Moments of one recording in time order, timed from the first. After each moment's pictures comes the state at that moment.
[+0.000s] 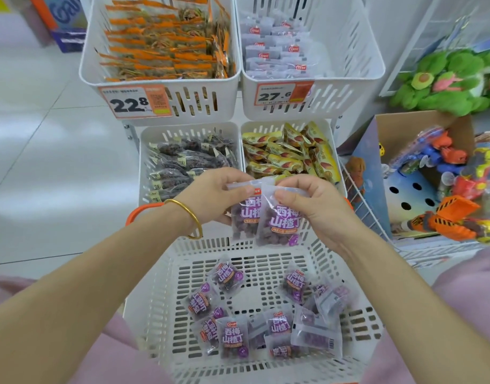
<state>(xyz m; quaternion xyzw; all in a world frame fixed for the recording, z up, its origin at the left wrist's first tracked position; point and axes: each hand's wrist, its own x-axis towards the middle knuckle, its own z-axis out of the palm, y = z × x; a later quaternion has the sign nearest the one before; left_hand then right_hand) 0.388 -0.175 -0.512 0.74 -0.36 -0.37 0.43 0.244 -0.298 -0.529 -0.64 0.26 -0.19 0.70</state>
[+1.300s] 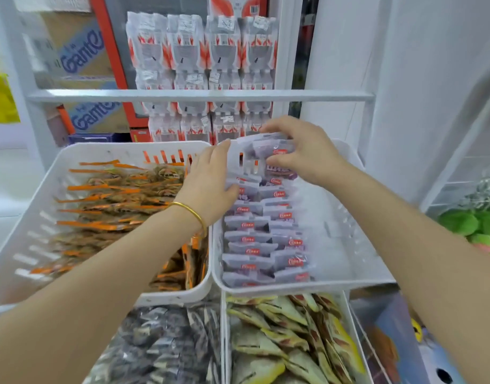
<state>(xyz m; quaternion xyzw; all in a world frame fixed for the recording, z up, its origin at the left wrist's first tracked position) 0.573 -0.406 -0.397 0.82 -0.49 0.06 0.29 0.469 -0.560 -0.356 -0.93 0.12 -0.29 0.19</state>
